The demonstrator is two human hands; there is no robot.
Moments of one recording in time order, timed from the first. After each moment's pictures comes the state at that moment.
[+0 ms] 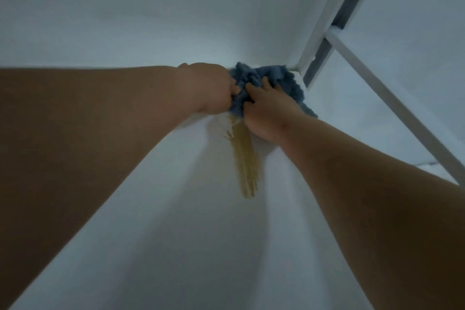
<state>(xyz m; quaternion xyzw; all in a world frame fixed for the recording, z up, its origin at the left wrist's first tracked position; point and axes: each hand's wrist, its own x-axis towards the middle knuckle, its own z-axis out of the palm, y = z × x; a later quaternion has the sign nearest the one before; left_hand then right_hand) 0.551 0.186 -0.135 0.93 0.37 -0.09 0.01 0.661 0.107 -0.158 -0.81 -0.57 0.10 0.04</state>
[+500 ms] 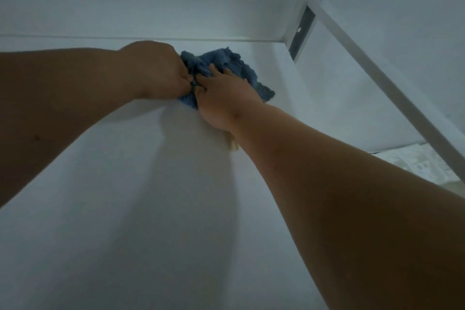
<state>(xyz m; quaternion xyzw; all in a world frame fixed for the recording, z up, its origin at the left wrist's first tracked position) 0.491 0.143 -0.126 0.89 0.44 -0.10 0.01 0.607 0.076 -0.163 -0.75 -0.66 0.11 0.02</state>
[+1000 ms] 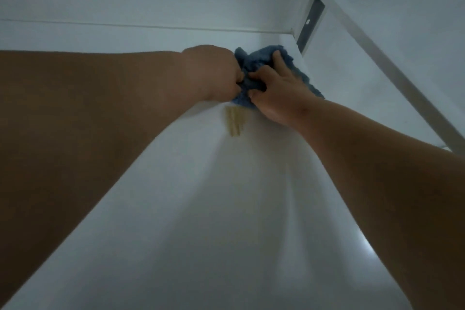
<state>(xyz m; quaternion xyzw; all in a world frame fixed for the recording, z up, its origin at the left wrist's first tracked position) 0.543 0.102 -0.132 0.93 0.36 -0.11 -0.01 0.676 0.038 -0.171 -0.80 -0.58 0.13 0.07</state>
